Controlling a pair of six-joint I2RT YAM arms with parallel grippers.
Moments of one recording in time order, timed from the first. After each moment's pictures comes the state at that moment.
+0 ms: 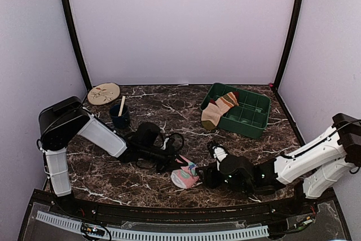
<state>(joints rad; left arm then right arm) -0.85 1.94 0.82 0.44 0.62 -1.28 1.37 1.45 0.50 0.31 0.52 0.69</state>
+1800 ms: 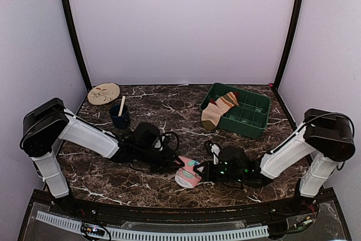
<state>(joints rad) -0.93 1.78 0.78 0.28 0.40 -1.15 1.13 1.70 0.47 0.65 0.10 0.87</state>
